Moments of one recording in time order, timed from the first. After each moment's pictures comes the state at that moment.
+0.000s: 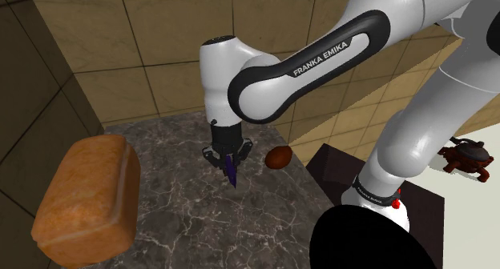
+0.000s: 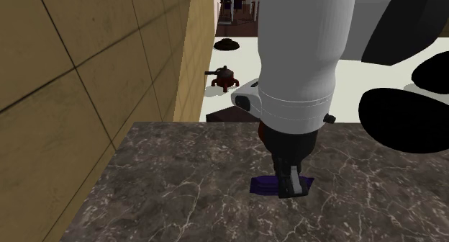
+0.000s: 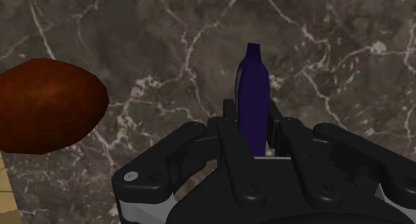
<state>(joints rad) 0.01 -0.16 0.67 -2.29 0.25 2.11 1.08</state>
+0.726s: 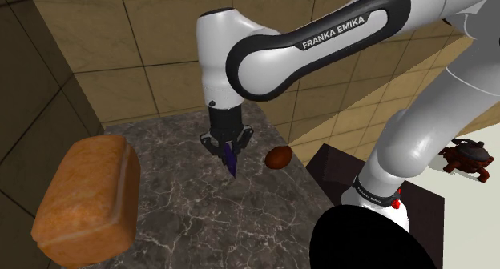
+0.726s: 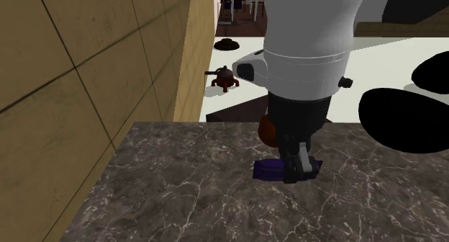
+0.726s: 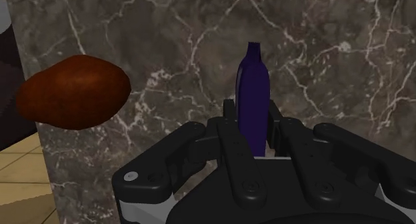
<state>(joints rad) 0.02 -0.22 0.65 -2.21 0.27 1.98 1.08</state>
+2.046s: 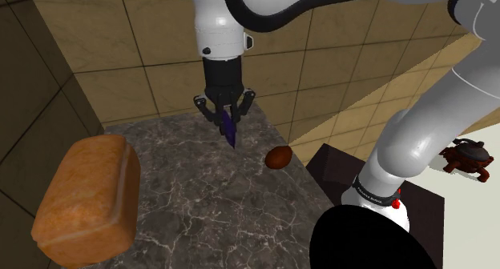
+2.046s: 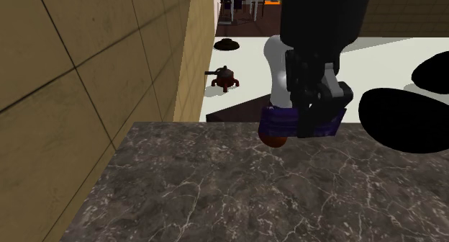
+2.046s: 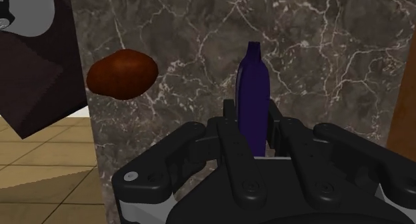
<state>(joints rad) 0.01 -0.27 0.61 -1.99 0.26 1.71 1.09</state>
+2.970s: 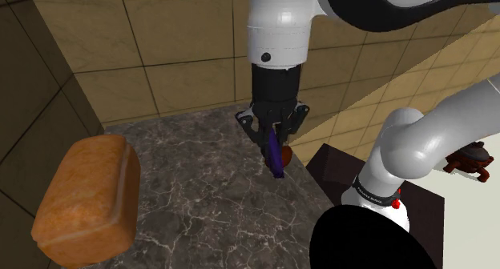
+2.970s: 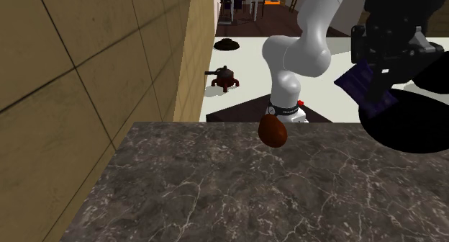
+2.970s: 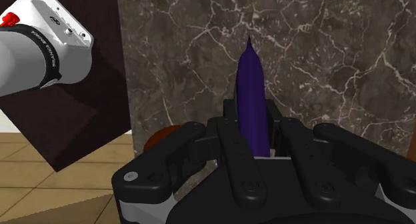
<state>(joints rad) 0.13 -0.60 0.59 -2.16 0.43 1.60 1.15</state>
